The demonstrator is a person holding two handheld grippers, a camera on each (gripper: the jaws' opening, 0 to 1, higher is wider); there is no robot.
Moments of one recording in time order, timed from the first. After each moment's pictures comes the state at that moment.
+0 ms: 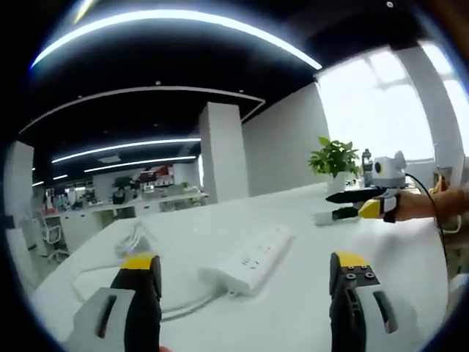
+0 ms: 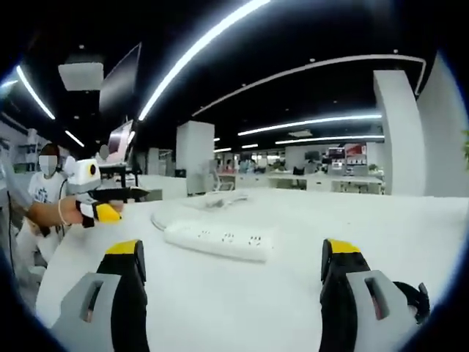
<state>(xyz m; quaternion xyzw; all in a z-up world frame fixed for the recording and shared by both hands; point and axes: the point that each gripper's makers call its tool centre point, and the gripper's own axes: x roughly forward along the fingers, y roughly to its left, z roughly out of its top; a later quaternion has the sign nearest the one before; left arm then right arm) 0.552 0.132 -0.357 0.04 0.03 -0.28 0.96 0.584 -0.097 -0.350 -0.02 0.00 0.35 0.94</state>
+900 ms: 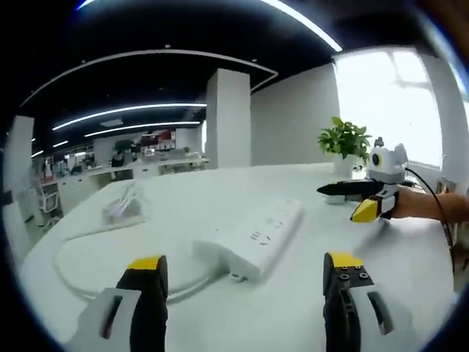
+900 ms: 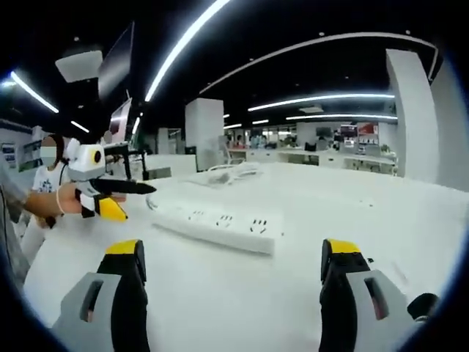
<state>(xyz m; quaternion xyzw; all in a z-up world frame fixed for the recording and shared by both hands) 0.587 0.127 -0.397 0.01 0.14 -0.27 0.95 0.625 -0.066 -0.389 -0.04 0.08 0.38 0.92</state>
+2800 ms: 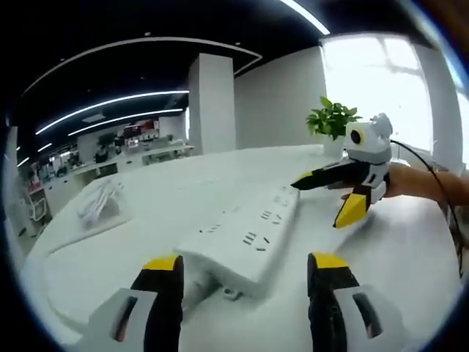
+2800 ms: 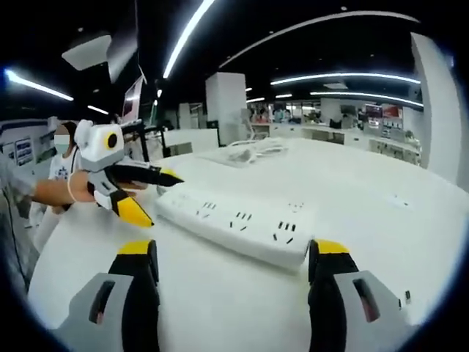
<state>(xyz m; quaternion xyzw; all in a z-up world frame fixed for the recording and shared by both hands) 0.610 0.103 -0.414 0.05 0.18 -0.31 0.93 0.634 -0.024 -0.405 -0.07 0.15 0.45 0.88</state>
